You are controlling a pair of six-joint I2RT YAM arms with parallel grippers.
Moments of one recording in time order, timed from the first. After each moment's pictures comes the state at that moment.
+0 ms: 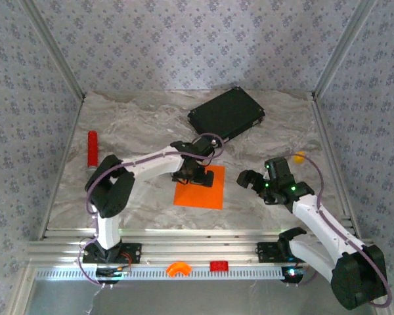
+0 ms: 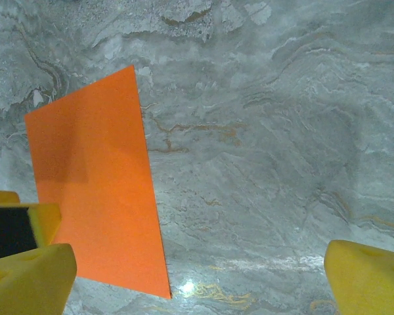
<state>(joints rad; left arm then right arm) -0.88 1.89 1.38 -0.85 -0.02 -0.64 0.33 0.91 0.52 -0.53 -0.23 0.77</state>
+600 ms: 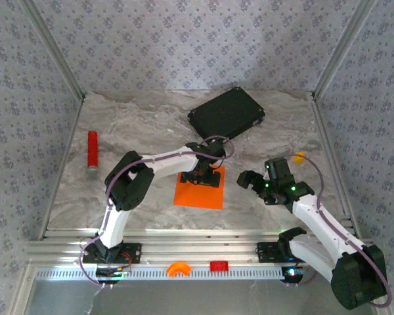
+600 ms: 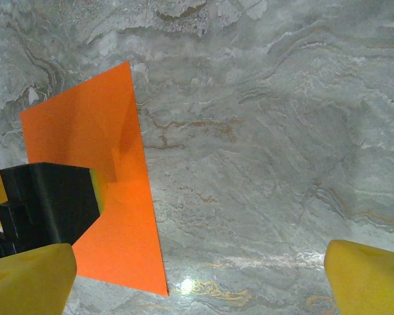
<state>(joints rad) -0.92 2.06 1.51 -0.88 -0.07 -0.73 0.33 0.91 0.52 -0.54 -0.23 0.77</state>
